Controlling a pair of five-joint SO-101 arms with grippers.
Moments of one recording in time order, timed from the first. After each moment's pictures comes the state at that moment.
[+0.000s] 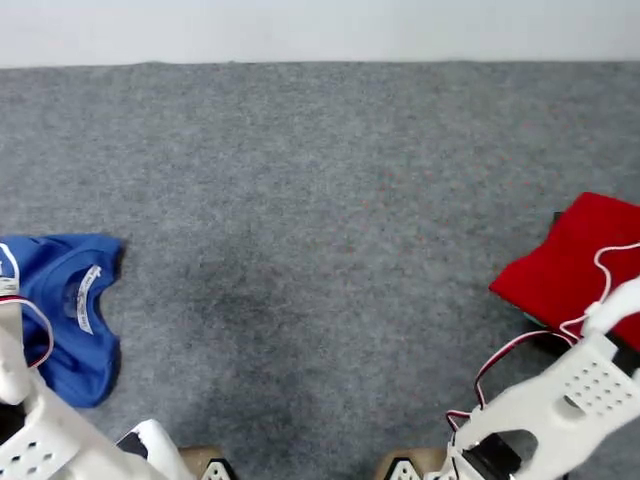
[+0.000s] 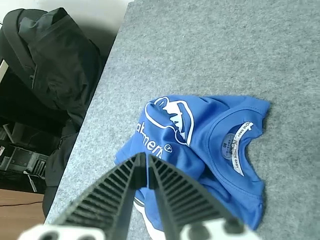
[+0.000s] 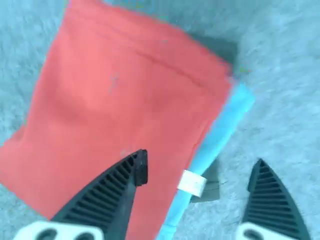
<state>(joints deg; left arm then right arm) -46.9 -47.2 1.5 96.7 -28.2 43.9 31.0 -57.0 100.5 27.5</state>
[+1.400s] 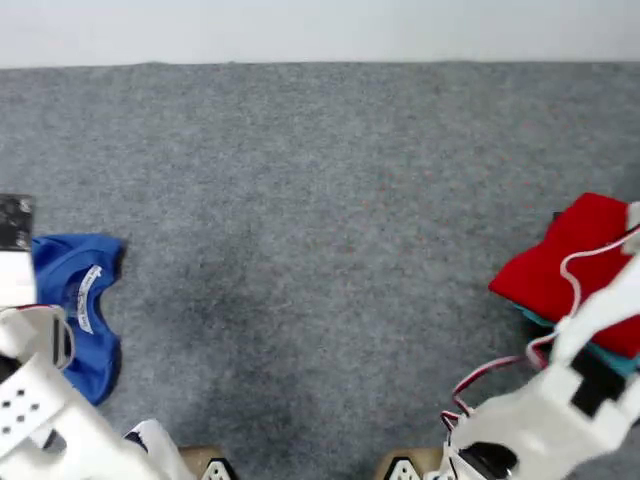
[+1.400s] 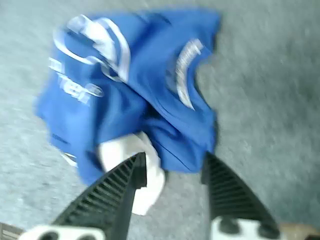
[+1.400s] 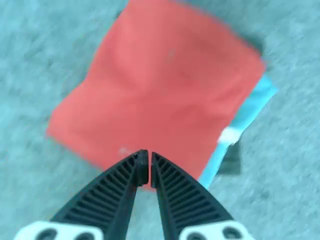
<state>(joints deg) -46.9 -47.2 27.5 97.7 -32.0 38.1 7.1 -29.4 100.6 27.6</state>
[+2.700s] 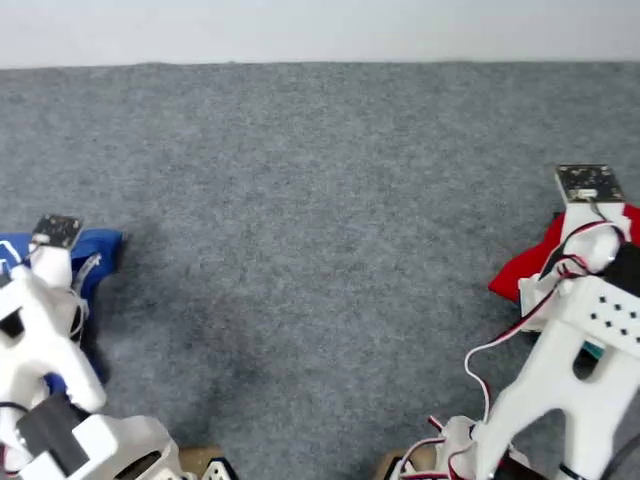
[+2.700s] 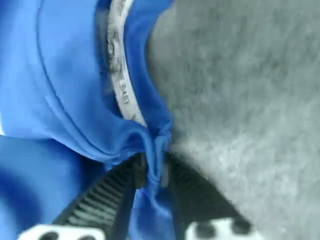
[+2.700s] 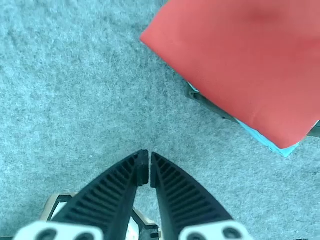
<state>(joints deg) -44.3 -4.9 36.5 64.2 -39.4 27.3 -29.8 15.4 100.6 27.6</state>
